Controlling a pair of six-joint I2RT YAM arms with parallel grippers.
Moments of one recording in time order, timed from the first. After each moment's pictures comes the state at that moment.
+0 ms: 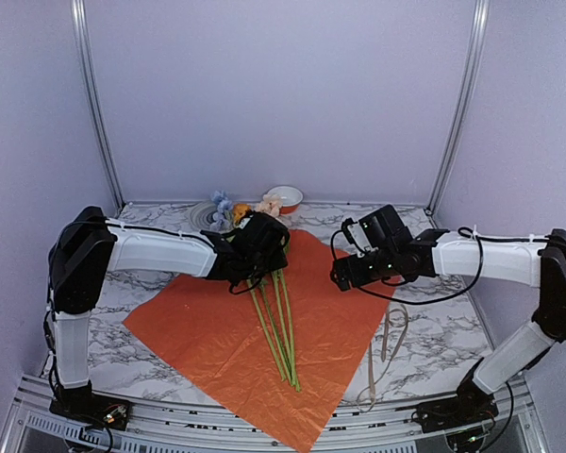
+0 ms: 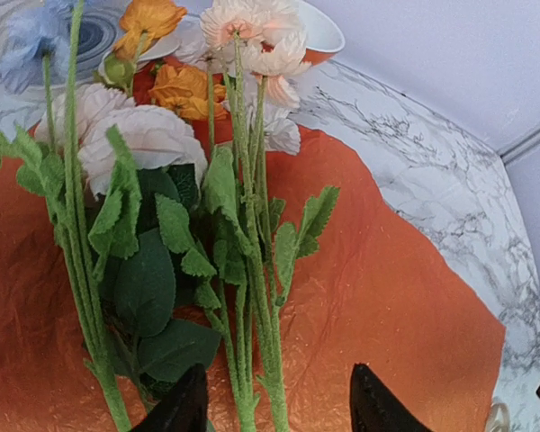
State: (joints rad) left arm -0.92 2.04 1.45 -0.14 -0.47 -0.93; right arm 0.65 1.50 0.97 -0.33 0.11 0.23
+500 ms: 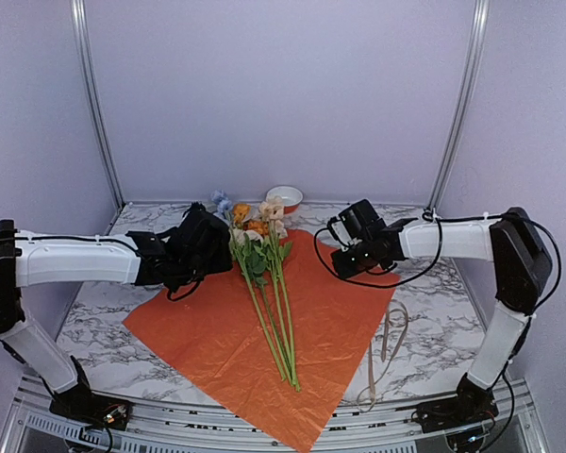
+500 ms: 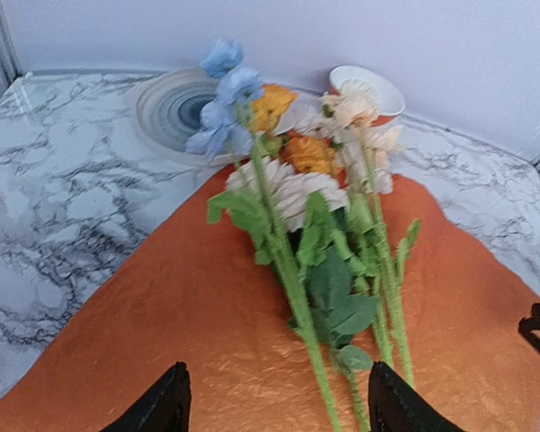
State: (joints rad) left arm -0.90 1.59 1.11 -0.24 -0.62 -0.74; right arm 0.62 1.75 1.15 -0.34 0.14 0.14
